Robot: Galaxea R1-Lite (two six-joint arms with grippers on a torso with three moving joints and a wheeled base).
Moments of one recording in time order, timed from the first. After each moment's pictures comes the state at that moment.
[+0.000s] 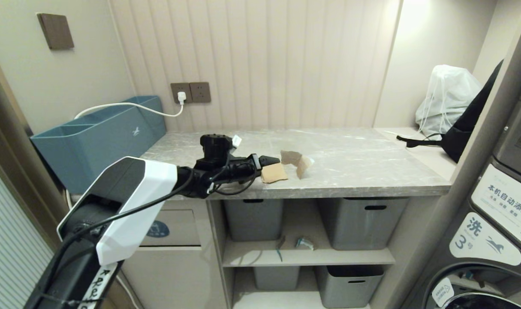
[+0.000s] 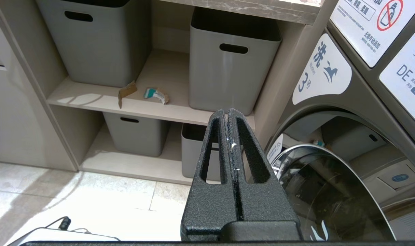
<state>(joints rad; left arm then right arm) -0.40 2.58 -1.94 -0.36 -0.60 -0.65 0.01 0.00 -0.07 0.20 0.04 -0.13</state>
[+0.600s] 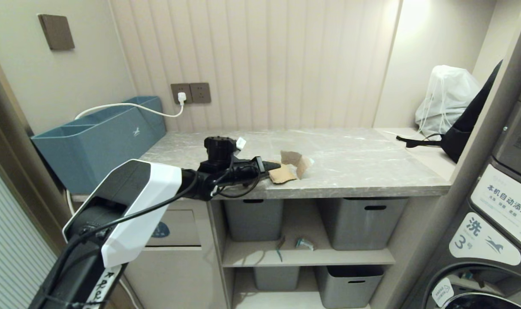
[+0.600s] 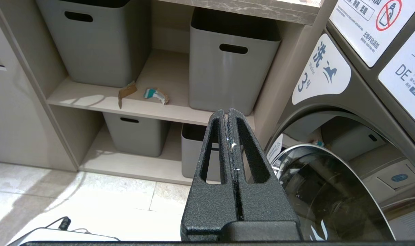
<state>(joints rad) -0.41 2.60 -1.94 -0.37 -0.62 -0.65 0.01 0.00 -0.07 0.20 0.04 -0.13</state>
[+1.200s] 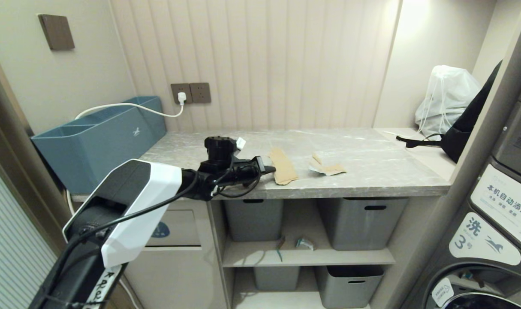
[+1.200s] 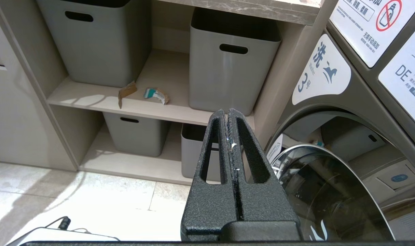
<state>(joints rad) -0.41 2.60 -1.94 -0.37 -0.60 -0.67 0.01 0.00 -0.07 0.20 0.04 -0.13</state>
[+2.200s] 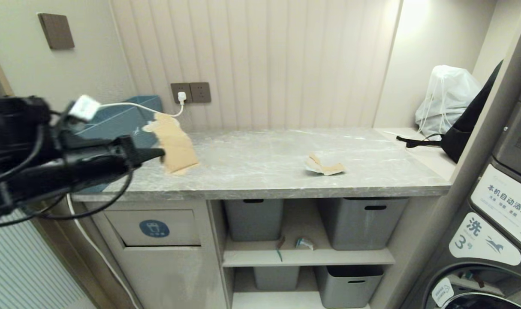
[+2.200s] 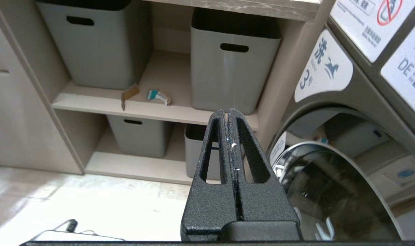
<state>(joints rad) -0.09 1.49 -0.84 -0.41 -0.39 -0.38 0.01 0.00 -0.08 0.20 0.04 -0.08</state>
